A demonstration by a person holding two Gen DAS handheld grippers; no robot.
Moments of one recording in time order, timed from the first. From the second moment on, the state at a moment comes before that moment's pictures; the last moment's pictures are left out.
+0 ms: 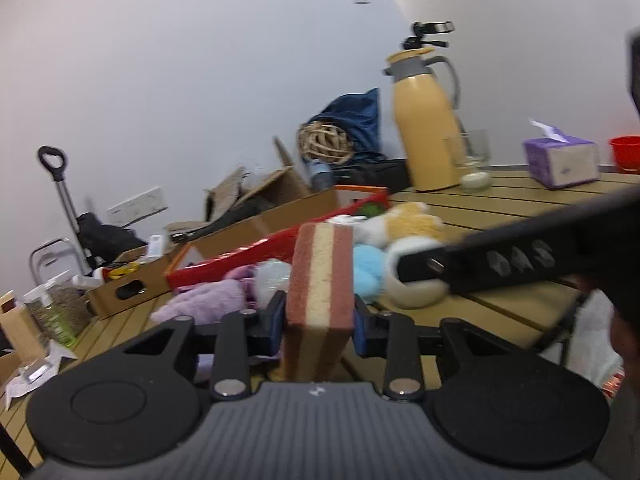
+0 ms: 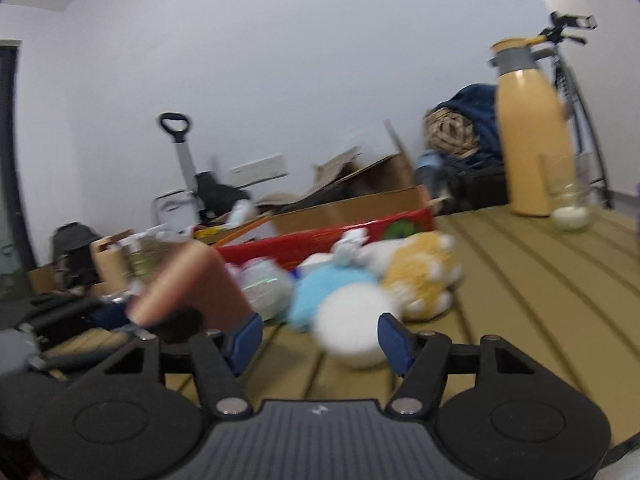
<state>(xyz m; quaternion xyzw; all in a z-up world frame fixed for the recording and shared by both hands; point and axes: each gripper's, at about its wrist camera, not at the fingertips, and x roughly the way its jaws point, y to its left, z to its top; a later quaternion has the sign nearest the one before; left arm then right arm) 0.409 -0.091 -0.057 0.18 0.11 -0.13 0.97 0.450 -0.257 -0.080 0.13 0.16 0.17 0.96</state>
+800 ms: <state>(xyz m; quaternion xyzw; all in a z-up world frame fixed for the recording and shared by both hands) 0.456 0.005 -0.062 -0.19 0.30 -0.24 0.90 0.461 -0.271 -0.094 0.25 0.26 0.17 0.92</state>
